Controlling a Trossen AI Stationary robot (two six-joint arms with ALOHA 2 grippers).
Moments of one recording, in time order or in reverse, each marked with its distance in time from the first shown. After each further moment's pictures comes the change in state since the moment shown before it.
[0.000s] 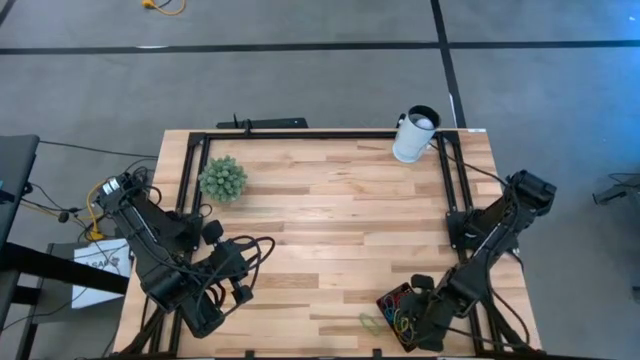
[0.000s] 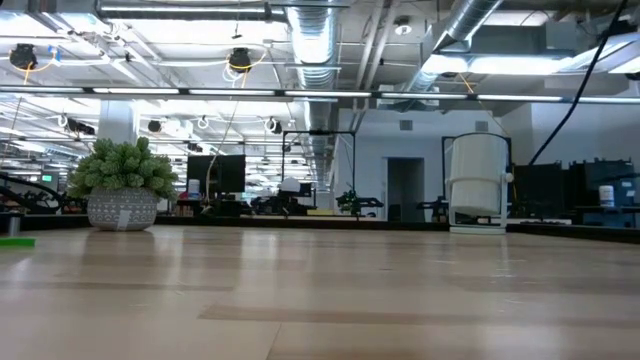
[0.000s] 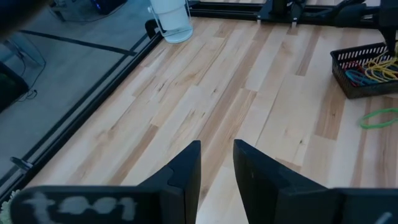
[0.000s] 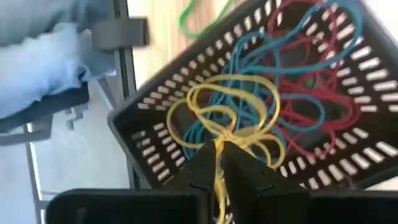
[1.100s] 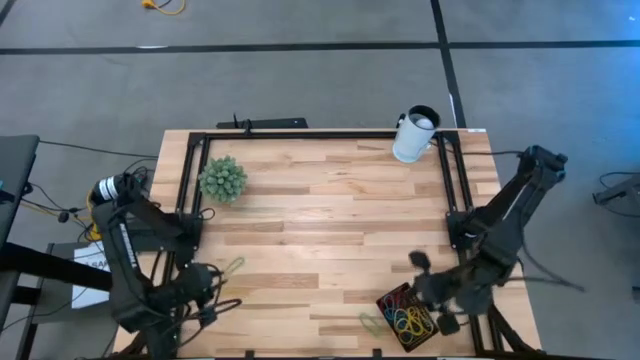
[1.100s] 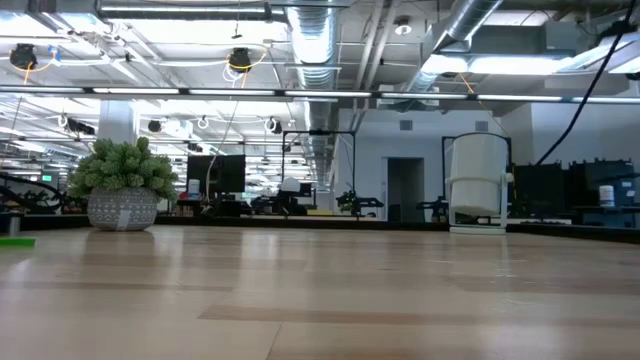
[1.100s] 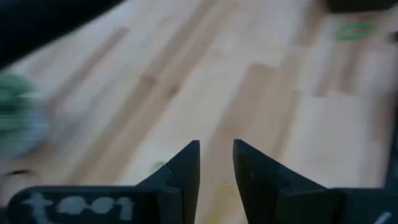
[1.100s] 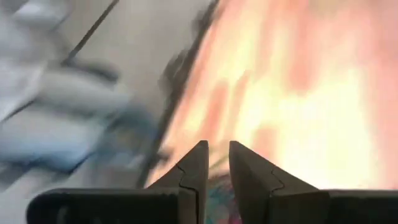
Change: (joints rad) left arm -0.324 -0.027 -0.280 -0.028 0.212 -0.539; right arm 0.011 -0.349 0.002 0.093 0.401 -0.510
